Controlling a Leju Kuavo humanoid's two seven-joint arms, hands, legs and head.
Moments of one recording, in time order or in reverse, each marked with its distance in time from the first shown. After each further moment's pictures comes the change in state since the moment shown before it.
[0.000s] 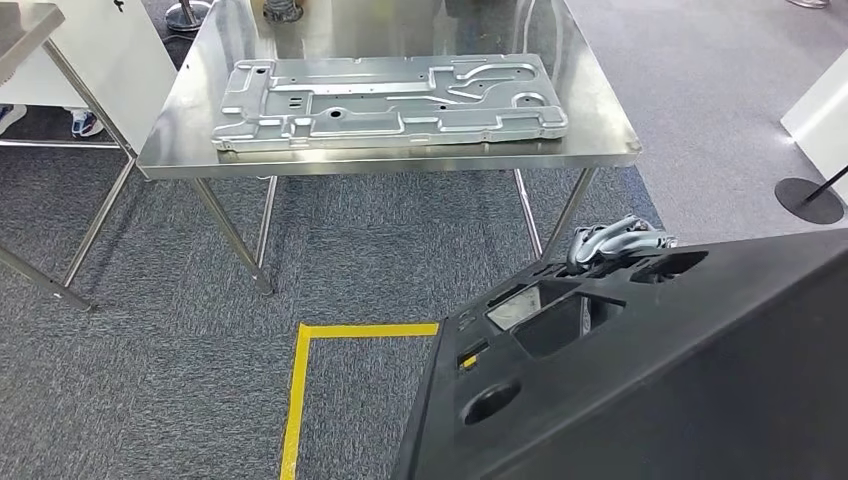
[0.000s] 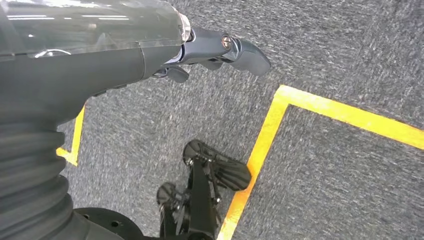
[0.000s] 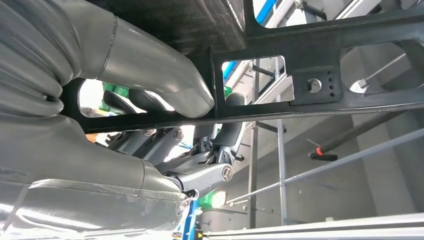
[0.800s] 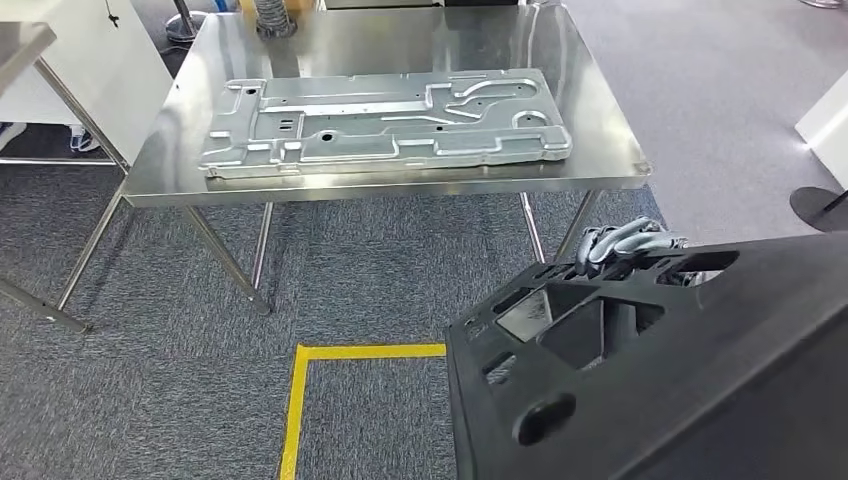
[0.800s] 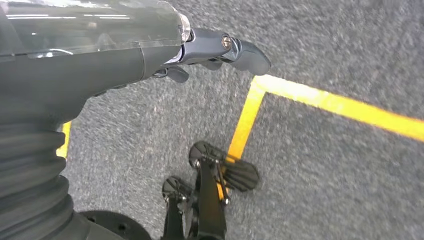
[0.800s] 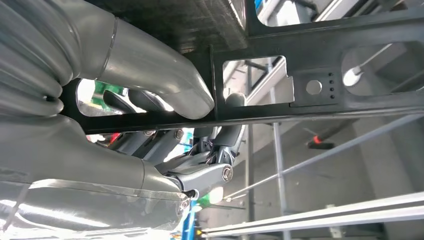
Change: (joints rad) left arm 0.008 0.008 -0.005 0.000 -0.008 -0.007 -0.016; right arm -0.004 0.000 -0.012 0.022 -0.045 0.015 -0.048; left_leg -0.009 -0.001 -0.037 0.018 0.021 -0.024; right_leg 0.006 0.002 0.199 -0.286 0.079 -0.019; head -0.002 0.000
